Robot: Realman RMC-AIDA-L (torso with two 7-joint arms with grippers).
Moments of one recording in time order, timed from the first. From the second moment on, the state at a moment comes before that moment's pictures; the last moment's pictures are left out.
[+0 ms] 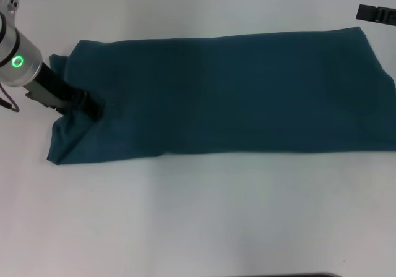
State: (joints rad) left arm -0.81 -2.16 -2.19 -0.95 -0.17 1.46 -2.70; right arm 0.50 1.94 -0.36 -0.69 -2.10 -1.58 1.91
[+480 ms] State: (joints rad) left arm -0.81 -2.15 -2.20 -0.94 -0.17 1.43 -2.72; right arm 0.51 1.94 -0.36 -0.69 -2.10 -1.58 1.91
